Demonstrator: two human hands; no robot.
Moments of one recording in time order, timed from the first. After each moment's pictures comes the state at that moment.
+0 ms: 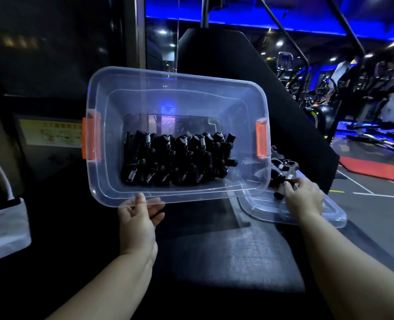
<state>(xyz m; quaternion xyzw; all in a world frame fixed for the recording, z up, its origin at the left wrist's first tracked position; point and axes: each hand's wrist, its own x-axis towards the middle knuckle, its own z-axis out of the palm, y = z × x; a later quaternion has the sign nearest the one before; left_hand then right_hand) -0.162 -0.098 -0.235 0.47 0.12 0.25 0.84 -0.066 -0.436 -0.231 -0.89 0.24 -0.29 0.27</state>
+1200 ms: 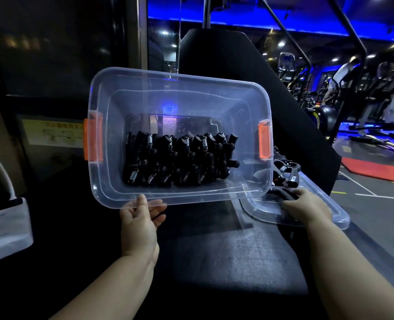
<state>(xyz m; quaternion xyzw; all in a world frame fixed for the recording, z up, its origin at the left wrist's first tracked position) -0.165 -0.099 -0.234 0.48 0.12 0.25 0.83 -0.099 -0.431 -0.215 -0.93 0.25 -0.11 0.24</state>
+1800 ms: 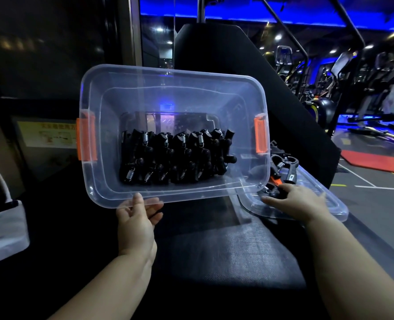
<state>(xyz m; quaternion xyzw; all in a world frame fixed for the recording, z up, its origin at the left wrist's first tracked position) -0.164 -0.101 -0.234 0.48 0.12 0.26 0.83 -0.115 -0.415 -0.205 -0.98 0.12 -0.08 0.11</state>
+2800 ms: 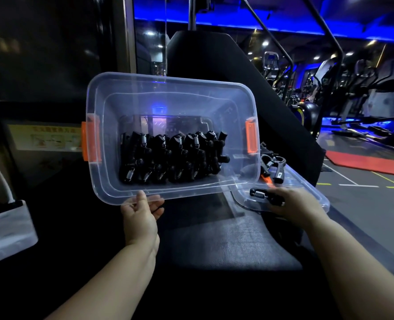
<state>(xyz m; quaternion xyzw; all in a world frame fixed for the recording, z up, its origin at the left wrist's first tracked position) -0.167 -0.098 -0.233 0.48 0.13 0.24 0.84 -0.148 -0.427 -0.212 -0.98 0.00 -0.16 0.06</state>
